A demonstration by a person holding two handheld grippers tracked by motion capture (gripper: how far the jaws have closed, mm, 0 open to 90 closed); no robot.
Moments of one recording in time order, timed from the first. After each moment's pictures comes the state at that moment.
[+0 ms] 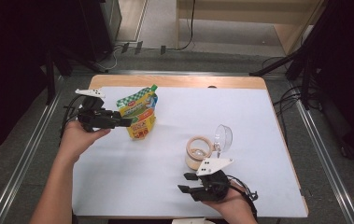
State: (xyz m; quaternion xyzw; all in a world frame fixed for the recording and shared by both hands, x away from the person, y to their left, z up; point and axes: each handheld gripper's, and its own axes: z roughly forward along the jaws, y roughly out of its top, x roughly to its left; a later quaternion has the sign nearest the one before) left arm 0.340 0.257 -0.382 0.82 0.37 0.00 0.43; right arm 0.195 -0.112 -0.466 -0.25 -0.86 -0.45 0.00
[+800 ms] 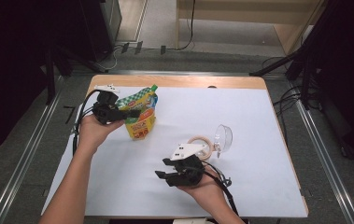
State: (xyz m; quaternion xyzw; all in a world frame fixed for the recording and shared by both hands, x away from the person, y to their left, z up) left arm 0.365 0.232 -0.395 0.82 0.40 0.03 0.42; right arm 0.225 -0.049 -0.452 -0.25 -0.85 -0.46 -0.01
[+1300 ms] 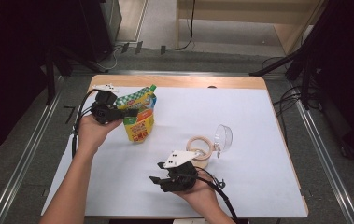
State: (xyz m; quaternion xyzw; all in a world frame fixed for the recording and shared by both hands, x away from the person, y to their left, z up) left arm 0.360 0.232 -0.386 0.82 0.39 0.03 0.42; right arm 0.219 -0.034 -0.474 -0.22 -0.85 -0.47 -0.03
